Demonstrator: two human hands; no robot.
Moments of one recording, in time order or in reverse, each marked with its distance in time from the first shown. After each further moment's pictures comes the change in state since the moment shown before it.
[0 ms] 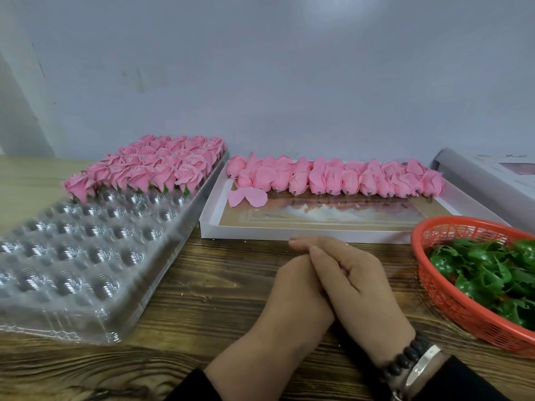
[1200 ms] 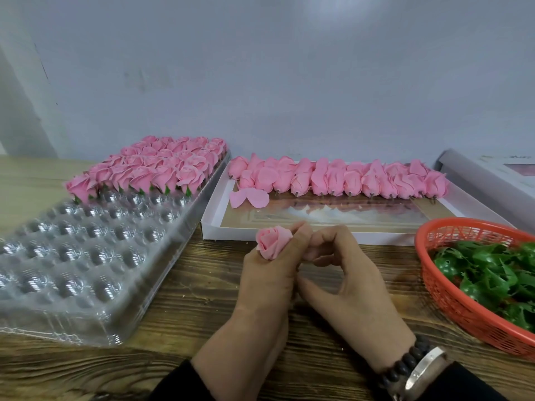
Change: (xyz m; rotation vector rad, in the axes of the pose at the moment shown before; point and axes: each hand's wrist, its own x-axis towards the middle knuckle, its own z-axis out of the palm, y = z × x) left_hand 0.003 -0.009 -0.010 -1.035 0.355 -0.306; right_hand 0.000 0.007 0.008 0.004 0.048 -0.060
